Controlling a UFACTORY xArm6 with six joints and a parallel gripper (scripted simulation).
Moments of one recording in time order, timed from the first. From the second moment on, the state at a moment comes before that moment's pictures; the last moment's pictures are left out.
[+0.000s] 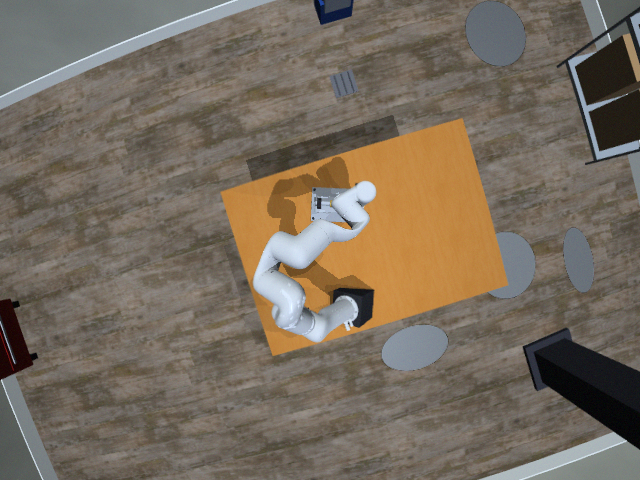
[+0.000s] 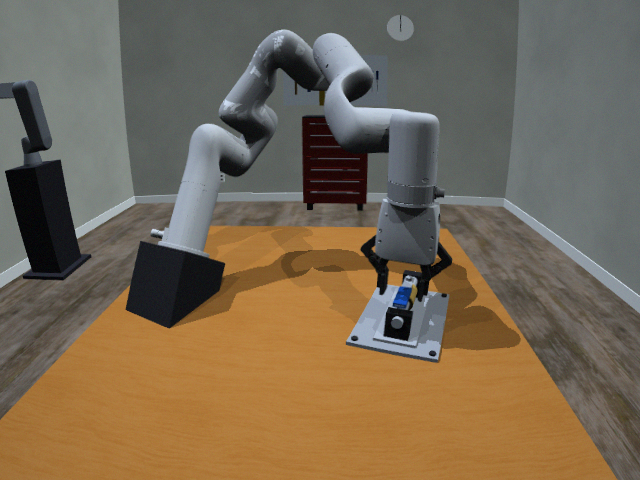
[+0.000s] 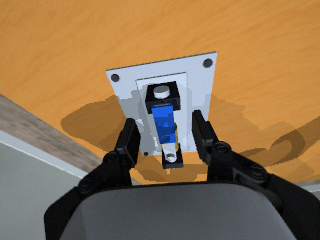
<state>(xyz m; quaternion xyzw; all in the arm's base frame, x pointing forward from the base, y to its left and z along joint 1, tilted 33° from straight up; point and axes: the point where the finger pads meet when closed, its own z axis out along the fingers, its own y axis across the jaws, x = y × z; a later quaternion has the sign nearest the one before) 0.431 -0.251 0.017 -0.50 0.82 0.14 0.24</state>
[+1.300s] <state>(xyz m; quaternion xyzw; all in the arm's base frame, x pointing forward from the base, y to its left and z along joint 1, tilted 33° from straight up) 0.433 -0.247 0.010 -0.50 0.82 0.14 0.24</state>
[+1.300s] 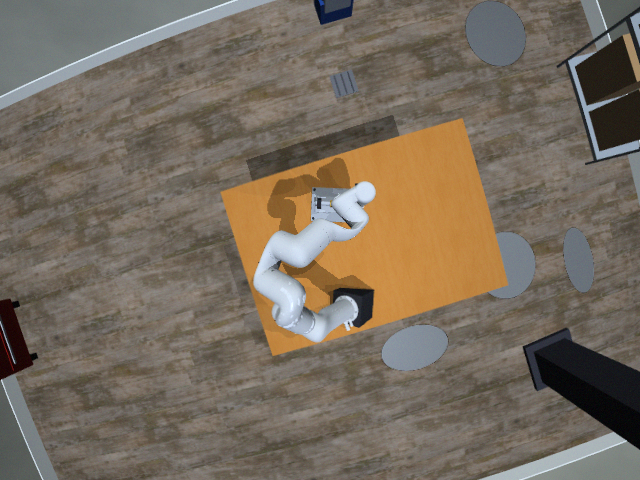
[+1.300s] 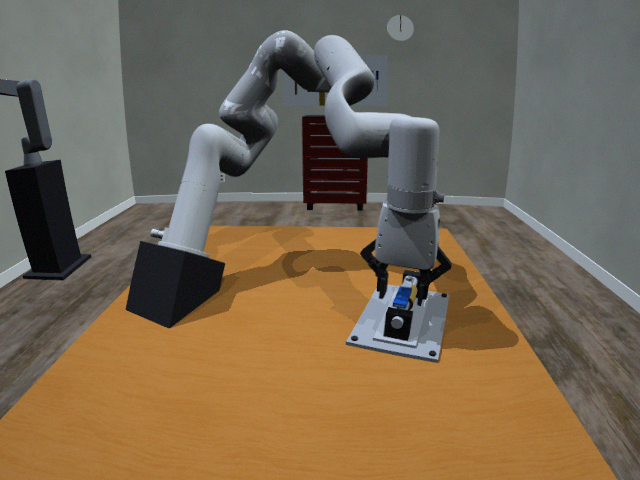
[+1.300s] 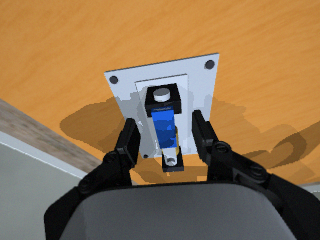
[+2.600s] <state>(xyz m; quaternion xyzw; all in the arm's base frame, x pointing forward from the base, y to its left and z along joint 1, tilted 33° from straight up) 0.437 -0.239 -0.003 -0.50 0.82 0.14 0.24</state>
